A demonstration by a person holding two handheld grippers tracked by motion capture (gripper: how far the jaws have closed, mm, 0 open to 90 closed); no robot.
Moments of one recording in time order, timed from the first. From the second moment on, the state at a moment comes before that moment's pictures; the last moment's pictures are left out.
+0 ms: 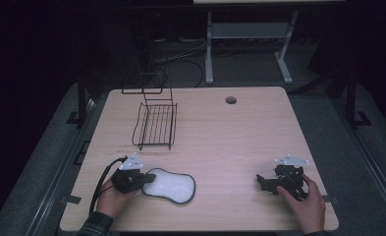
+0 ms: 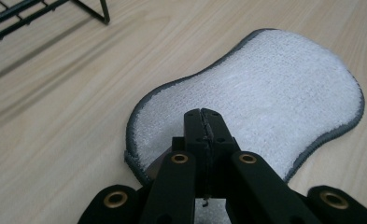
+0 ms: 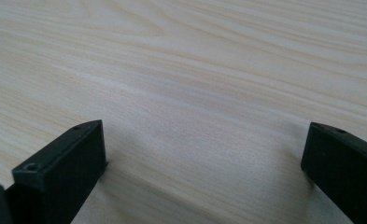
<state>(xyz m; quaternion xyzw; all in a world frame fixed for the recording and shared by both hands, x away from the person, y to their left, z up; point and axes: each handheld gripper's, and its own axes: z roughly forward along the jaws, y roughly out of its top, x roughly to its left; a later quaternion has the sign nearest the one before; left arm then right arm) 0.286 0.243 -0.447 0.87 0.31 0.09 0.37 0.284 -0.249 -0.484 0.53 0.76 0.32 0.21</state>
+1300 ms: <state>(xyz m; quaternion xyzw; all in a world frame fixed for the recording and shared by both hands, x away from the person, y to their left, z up) 0.280 0.168 -0.446 0.90 0.23 0.04 0.36 0.284 -0.249 -0.484 0.53 0.76 0.32 0.21</state>
